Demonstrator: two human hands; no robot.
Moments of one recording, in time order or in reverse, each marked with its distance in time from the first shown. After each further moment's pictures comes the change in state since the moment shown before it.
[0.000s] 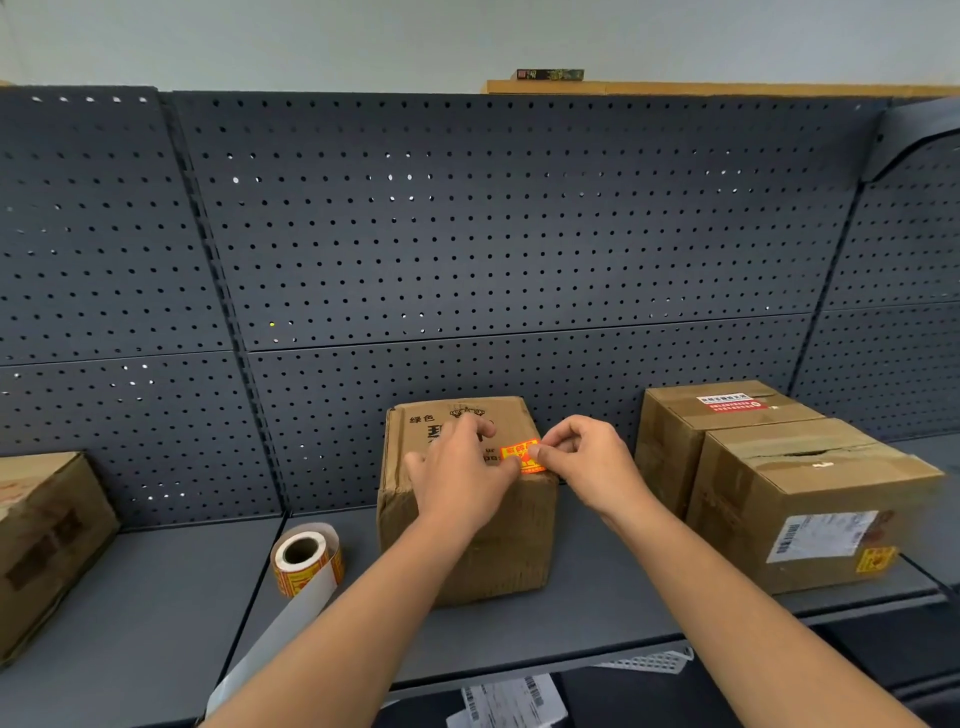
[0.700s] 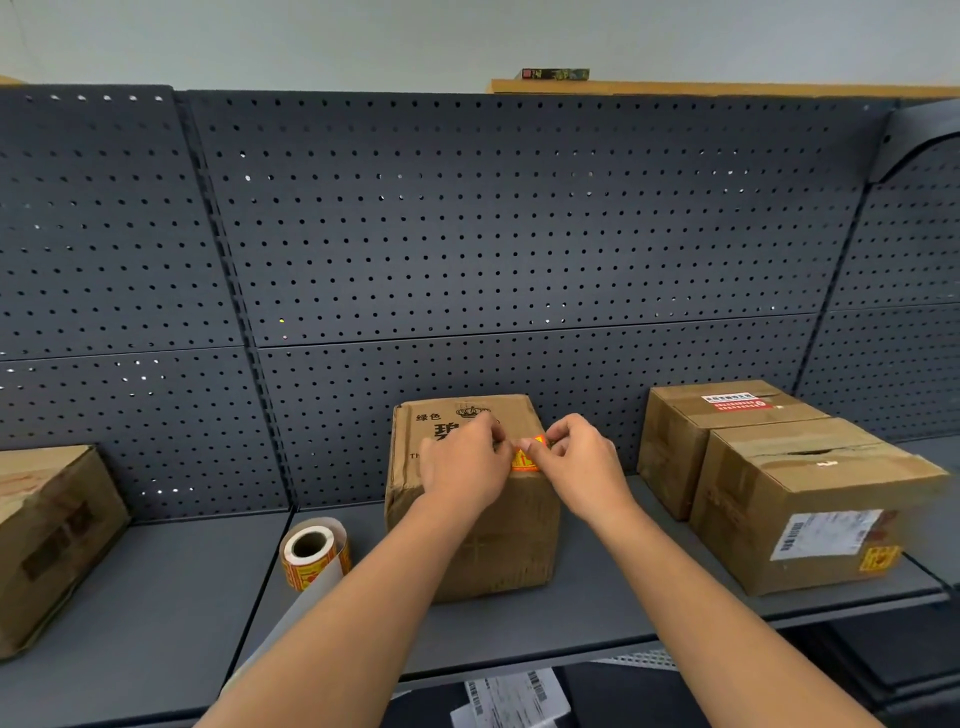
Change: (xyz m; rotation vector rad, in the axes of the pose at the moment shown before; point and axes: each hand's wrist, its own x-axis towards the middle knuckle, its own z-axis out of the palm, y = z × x) left_hand 0.020 -0.002 0.006 0.216 -0.087 0.069; right_hand -0.009 -0.010 0.019 -0.136 0.082 0.009
